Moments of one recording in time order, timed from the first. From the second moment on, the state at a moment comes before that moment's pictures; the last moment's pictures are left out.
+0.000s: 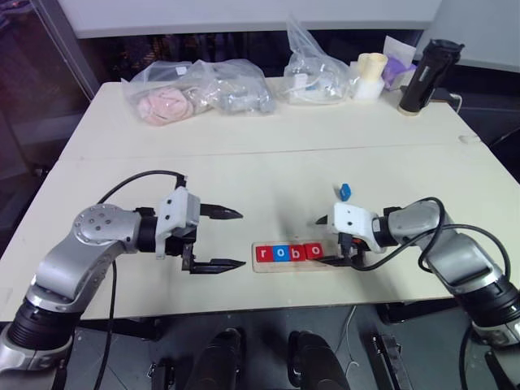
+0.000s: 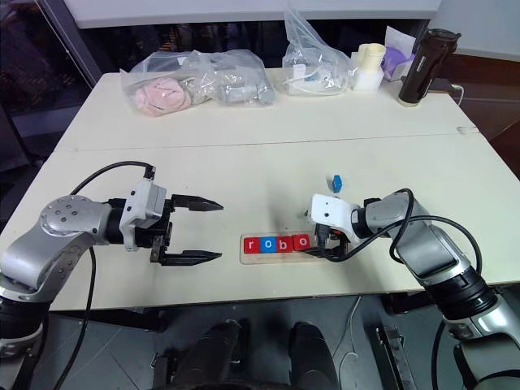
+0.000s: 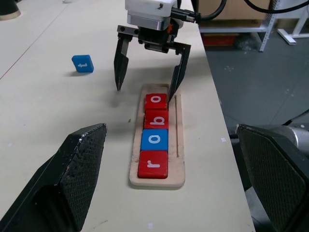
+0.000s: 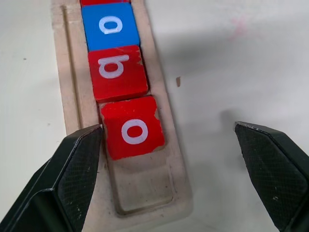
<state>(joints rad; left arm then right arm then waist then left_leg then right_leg) -0.32 0.80 -0.05 -0.41 -0.56 0.43 -1.15 -0.45 -0.86 0.29 -0.19 0.08 0.44 1.12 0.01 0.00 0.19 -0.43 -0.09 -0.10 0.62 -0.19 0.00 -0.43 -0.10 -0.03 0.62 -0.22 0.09</state>
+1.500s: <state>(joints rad) -0.34 0.77 -0.06 -0.41 -0.55 0.42 -1.15 -0.64 -0.48 -0.11 0.11 0.04 0.85 0.36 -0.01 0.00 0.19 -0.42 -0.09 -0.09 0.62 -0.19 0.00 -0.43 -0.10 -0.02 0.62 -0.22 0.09</state>
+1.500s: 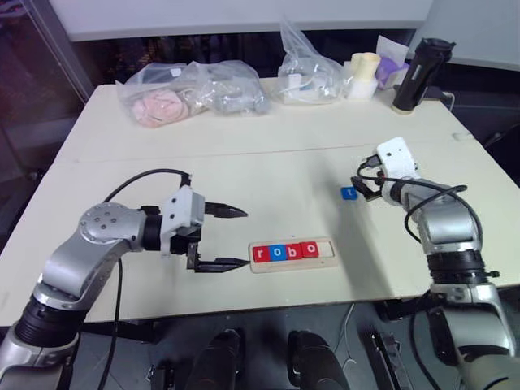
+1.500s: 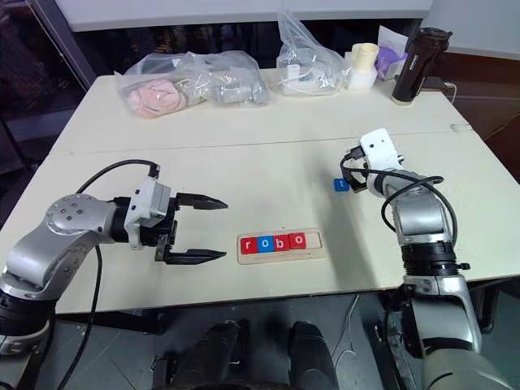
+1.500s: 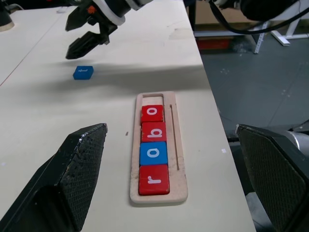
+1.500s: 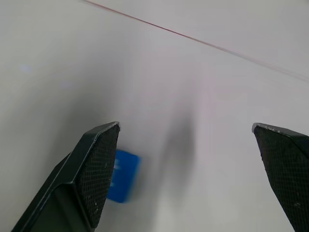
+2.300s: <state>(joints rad) -0.34 0.77 -0.06 -0.41 -0.55 0.43 -1.14 -0.61 -0.27 -0.16 0.11 0.07 0.96 0.12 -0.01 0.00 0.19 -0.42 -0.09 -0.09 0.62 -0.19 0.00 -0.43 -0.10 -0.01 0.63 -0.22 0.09</state>
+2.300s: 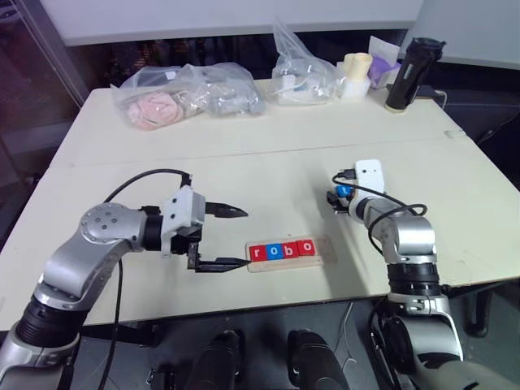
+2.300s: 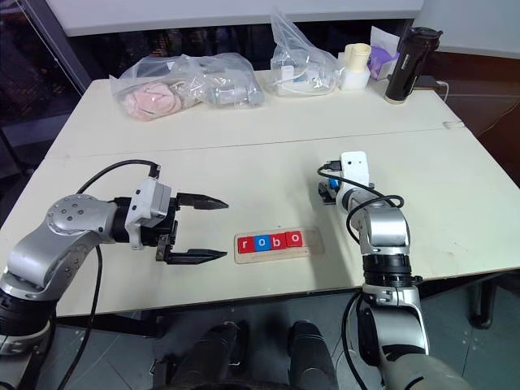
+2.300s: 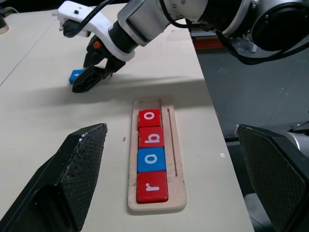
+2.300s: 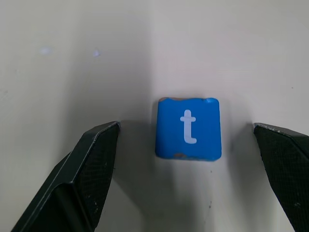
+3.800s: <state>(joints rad) -0.36 0.74 -0.09 -0.40 -0.53 0.42 -1.16 -0.38 -0.39 -0.18 -0.56 0.13 1.58 0.13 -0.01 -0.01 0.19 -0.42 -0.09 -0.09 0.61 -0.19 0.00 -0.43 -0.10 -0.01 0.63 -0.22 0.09</state>
